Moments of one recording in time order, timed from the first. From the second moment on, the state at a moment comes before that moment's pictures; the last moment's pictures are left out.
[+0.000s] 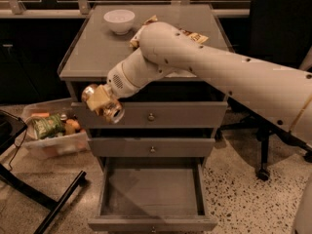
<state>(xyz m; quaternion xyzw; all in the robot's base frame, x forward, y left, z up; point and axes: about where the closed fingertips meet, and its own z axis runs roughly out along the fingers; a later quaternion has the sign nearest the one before) 0.585 0.136 0.819 -0.38 0.83 0.33 0.23</state>
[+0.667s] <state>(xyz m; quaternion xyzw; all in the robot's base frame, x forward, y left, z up) 0.572 0.134 0.813 -0.39 0.83 0.33 0.21</state>
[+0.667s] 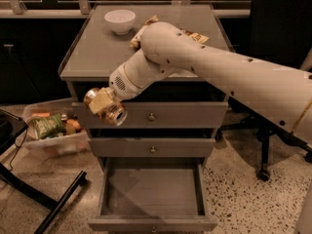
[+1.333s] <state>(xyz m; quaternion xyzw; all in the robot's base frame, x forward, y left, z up) 0.558 0.155 0.766 -0.51 0.82 0.25 0.09</state>
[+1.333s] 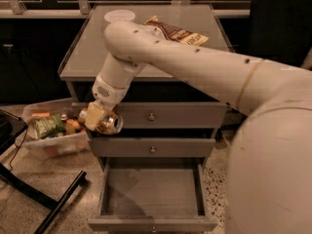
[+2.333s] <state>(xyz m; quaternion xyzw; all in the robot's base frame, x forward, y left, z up) 0.532 0.013 0.634 -0.49 0.87 0.01 -0.01</state>
